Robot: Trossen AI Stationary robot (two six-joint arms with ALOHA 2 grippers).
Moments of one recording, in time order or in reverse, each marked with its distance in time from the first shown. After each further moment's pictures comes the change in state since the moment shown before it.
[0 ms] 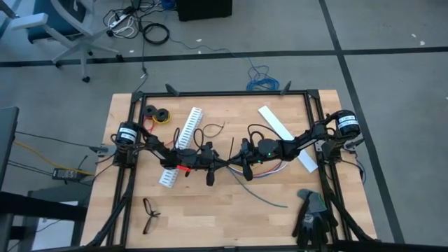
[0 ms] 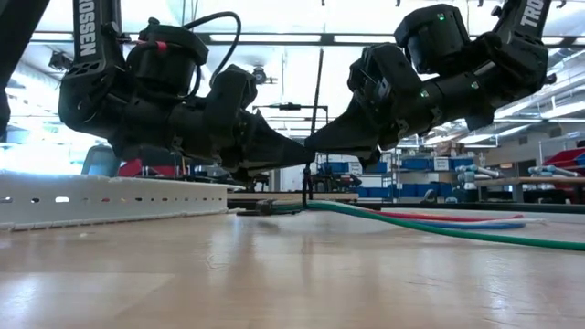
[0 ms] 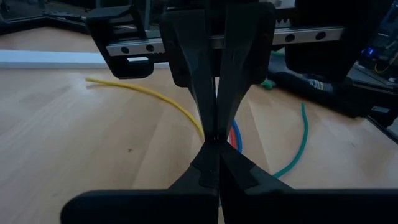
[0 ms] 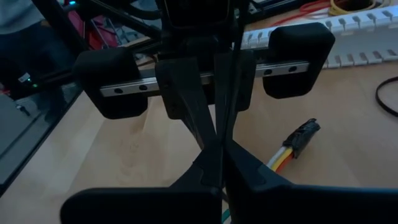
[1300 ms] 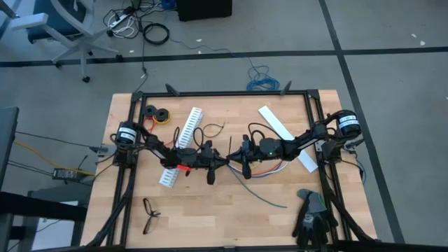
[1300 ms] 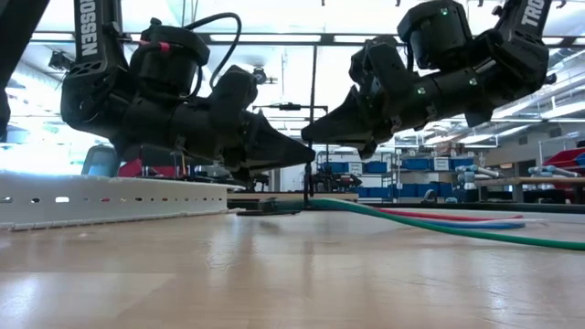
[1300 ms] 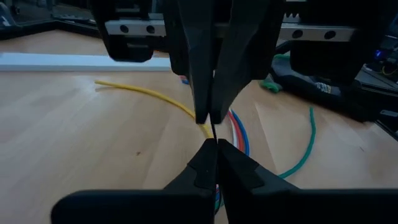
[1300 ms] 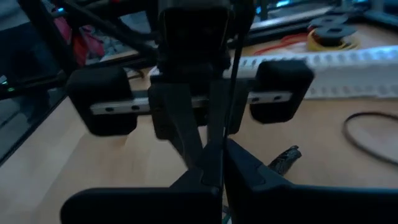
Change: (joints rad) left arm 0.001 -0.001 0.002 -0.010 -0.010 0.000; right arm -0.005 -0.014 0.000 0.050 0.085 -0.098
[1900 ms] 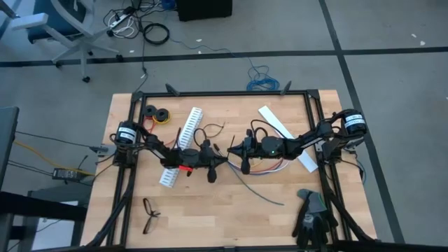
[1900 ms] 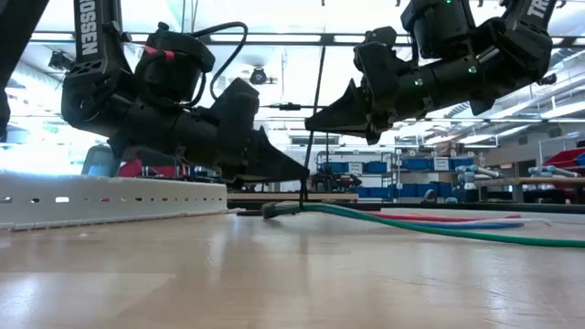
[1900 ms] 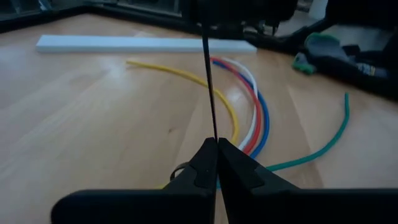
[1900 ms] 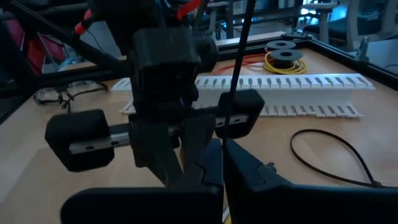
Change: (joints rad) left arm 0.000 -0.002 0.001 -0.107 -0.088 0.000; right arm -0.001 -0.065 0.000 -0.046 0.144 -0.064
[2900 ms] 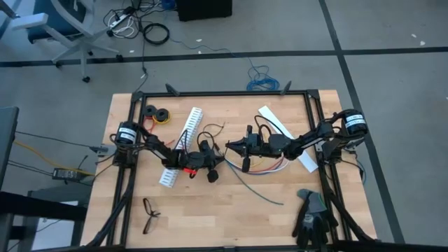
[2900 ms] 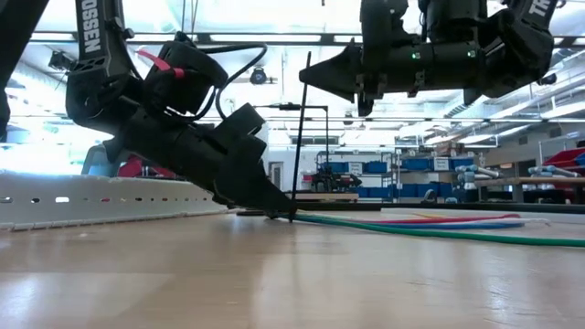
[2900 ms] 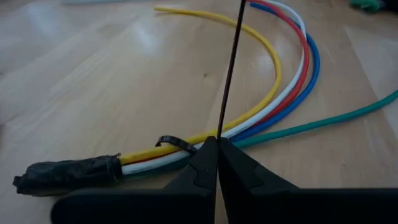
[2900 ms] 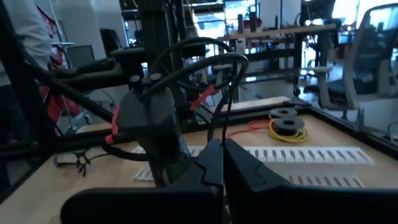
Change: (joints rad) left arm -0.001 0.004 0.033 -0.230 -0.111 -0.005; right arm 0.014 -0.004 0.000 0.246 0.003 -0.046
